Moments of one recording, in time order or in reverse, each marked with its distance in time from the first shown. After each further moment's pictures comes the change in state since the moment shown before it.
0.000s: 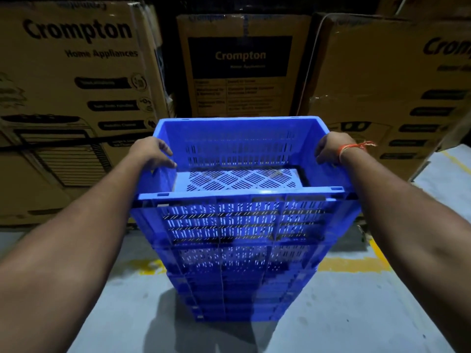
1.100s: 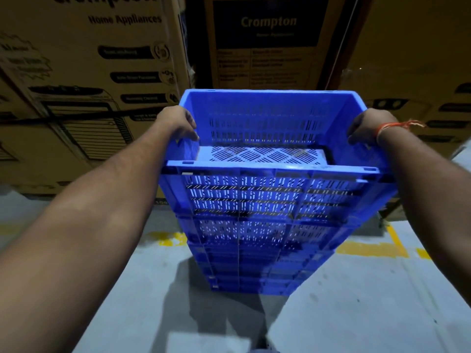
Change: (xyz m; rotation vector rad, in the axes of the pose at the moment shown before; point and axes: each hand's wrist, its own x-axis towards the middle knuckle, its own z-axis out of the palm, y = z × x) left_hand -0.003 0.003 -0.009 0.060 -0.023 0.035; right_hand -0.010 -0.005 0.006 0.008 0.016 0.016
